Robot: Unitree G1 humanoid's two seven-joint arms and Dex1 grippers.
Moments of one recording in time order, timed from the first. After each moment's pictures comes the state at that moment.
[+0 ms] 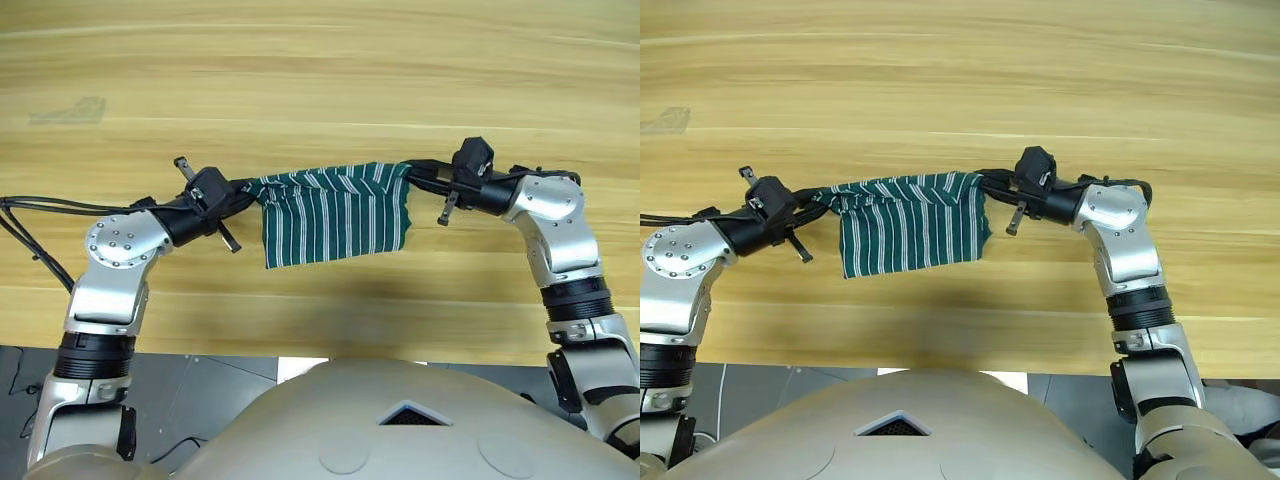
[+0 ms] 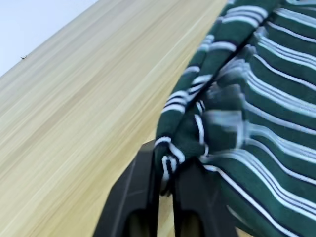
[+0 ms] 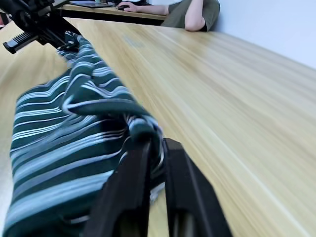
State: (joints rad) left arm 0.10 0.73 -0.06 -0.11 -0.17 0.08 -0.77; right arm -0.20 -0.47 0.21 0.17 0.24 -0.01 0.95
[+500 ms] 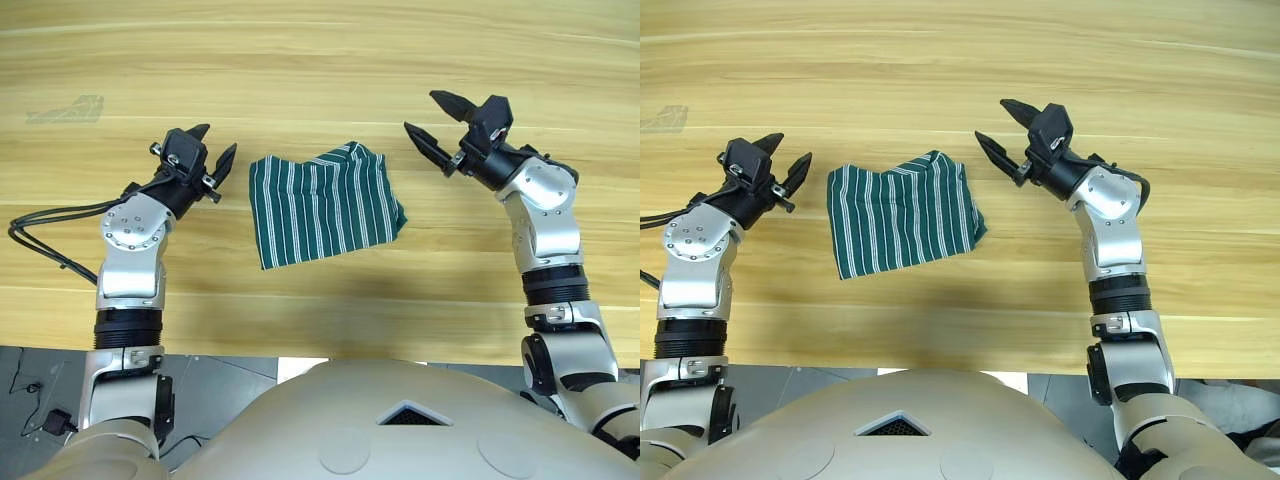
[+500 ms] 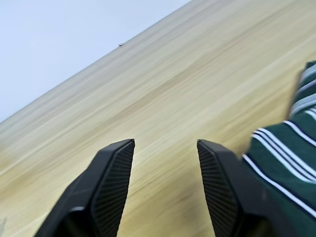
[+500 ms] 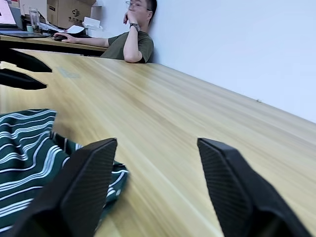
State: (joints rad) left arm -0.02 0.52 0.05 0.15 -0.08 -0.04 -0.47; right arm -0.26 -0.32 0.12 0.29 0.20 -0.17 0.75
